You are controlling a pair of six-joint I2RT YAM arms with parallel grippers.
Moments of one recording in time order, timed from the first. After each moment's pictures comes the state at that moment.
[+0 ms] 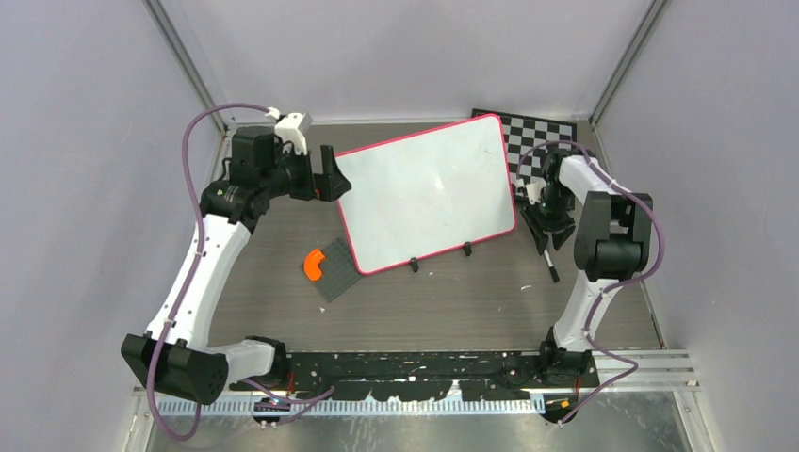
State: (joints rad) left arm -0.22 1.22 1.34 -0.67 0.37 -0.18; right arm -0.06 1.91 1.42 -1.18 0.01 -0.40
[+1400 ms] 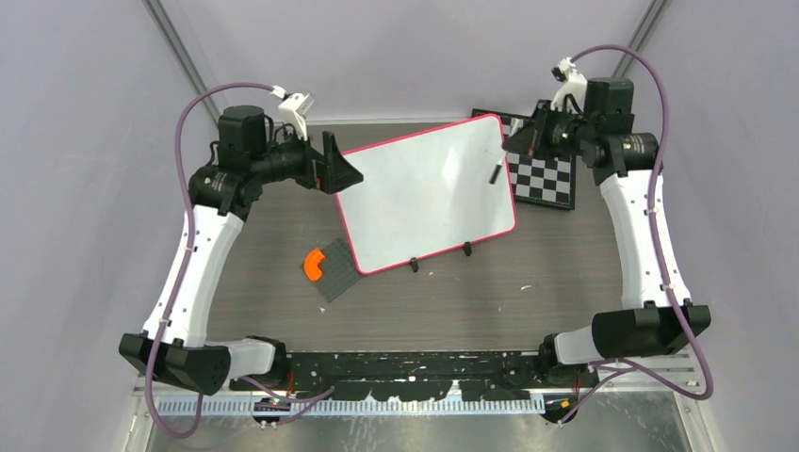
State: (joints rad) left arm -0.22 1.26 1.54 -0.74 0.63 -0.16; right arm 0.00 1.43 1.70 -0.89 -0.51 0.16
